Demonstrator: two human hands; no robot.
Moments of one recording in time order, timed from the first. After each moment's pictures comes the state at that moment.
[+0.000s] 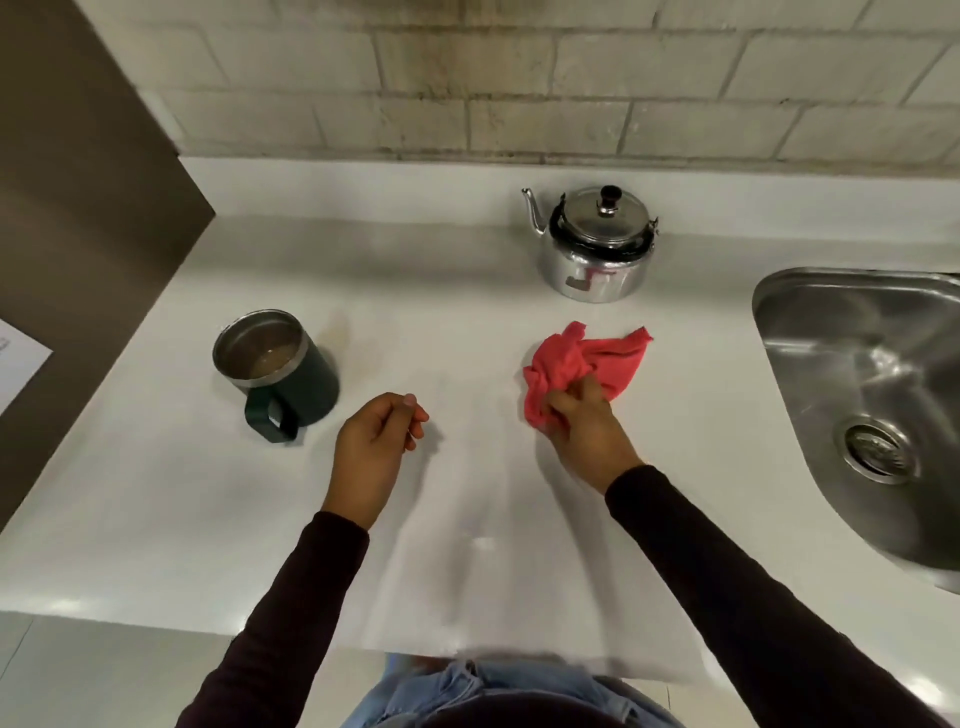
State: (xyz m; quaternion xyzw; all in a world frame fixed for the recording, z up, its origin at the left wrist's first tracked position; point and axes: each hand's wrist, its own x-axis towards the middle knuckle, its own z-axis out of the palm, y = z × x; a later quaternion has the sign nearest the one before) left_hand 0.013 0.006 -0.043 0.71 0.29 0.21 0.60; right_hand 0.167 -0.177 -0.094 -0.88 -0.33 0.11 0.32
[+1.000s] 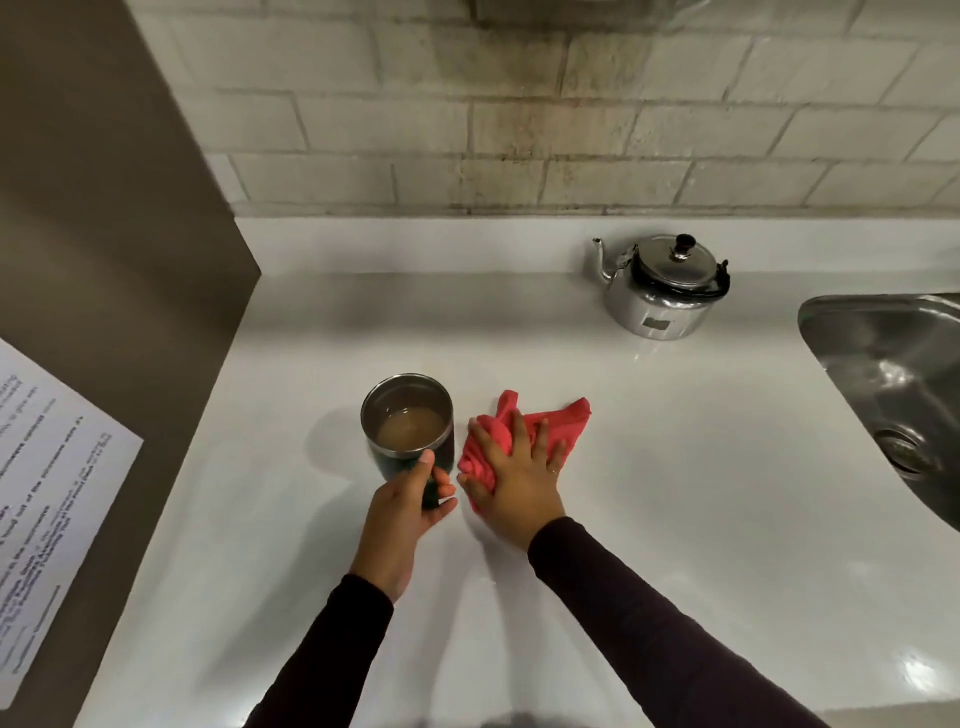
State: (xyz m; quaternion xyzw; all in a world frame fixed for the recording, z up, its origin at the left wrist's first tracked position) left_hand -0.038 0.145 -0.047 0.51 0.36 0.07 0.77; right_hand 0.054 0.035 -0.105 -0.94 -0.26 0.11 0.17
